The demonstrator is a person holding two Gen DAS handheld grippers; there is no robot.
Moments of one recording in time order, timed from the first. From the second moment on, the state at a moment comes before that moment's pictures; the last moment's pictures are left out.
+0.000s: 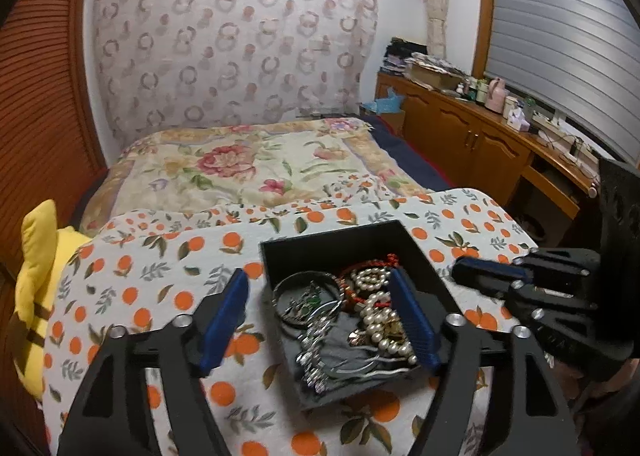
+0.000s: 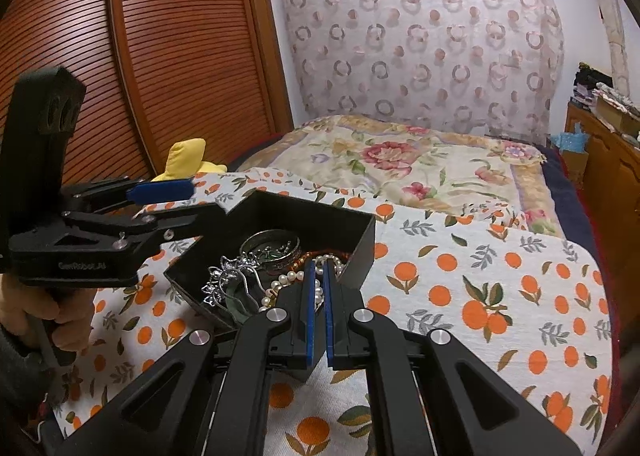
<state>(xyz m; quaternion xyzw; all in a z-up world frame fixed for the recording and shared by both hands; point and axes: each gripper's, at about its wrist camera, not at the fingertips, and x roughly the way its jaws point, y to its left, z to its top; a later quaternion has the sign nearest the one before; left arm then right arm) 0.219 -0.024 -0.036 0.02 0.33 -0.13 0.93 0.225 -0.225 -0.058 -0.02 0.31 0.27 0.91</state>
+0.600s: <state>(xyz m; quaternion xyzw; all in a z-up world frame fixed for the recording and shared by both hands) 0.147 0.015 -0.041 0.00 0.32 -0.08 0.95 0.161 -0.242 -0.051 0.00 0.30 0.23 0.93</state>
